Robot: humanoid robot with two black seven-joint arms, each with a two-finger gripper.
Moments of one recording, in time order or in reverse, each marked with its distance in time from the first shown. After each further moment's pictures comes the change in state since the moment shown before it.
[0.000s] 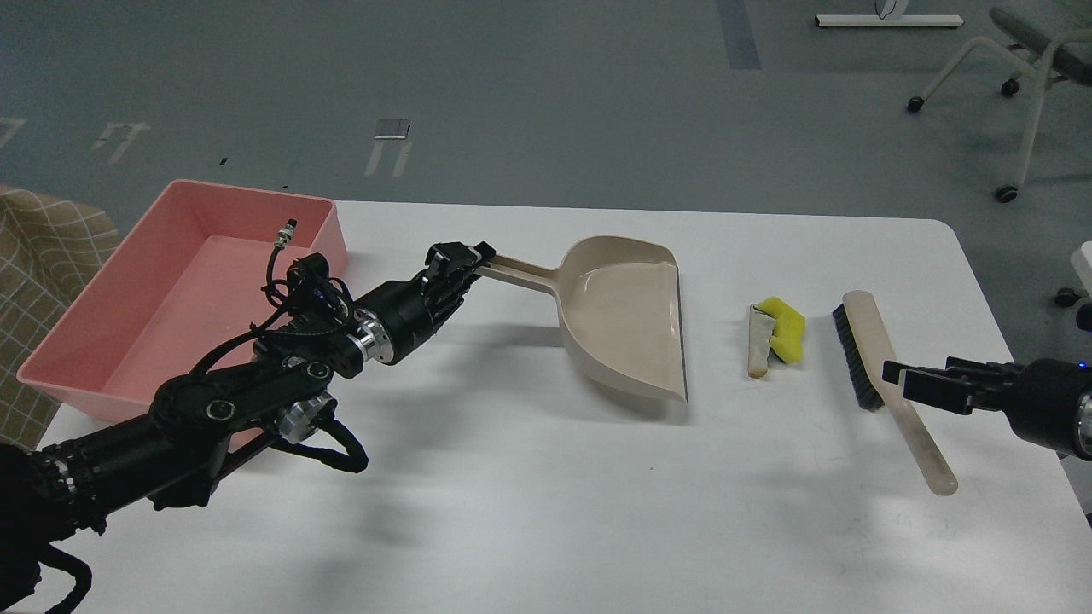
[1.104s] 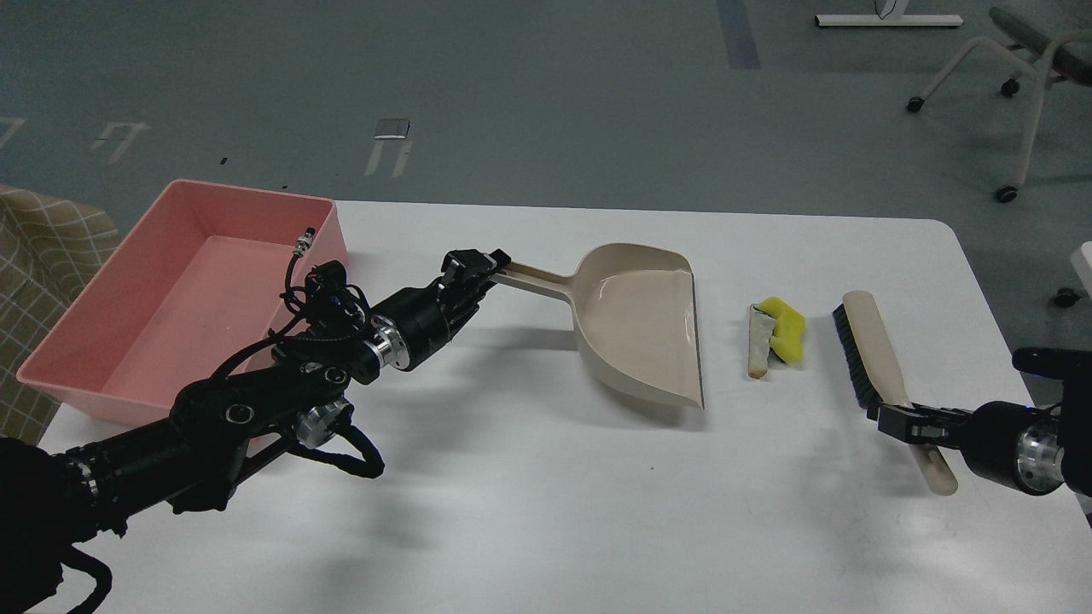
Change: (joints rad) left arm 0.001 -0.033 0.004 0.020 -0.001 0.000 0.000; right arm -0.051 0.133 -0.008 -0.052 -0.003 0.007 -0.153
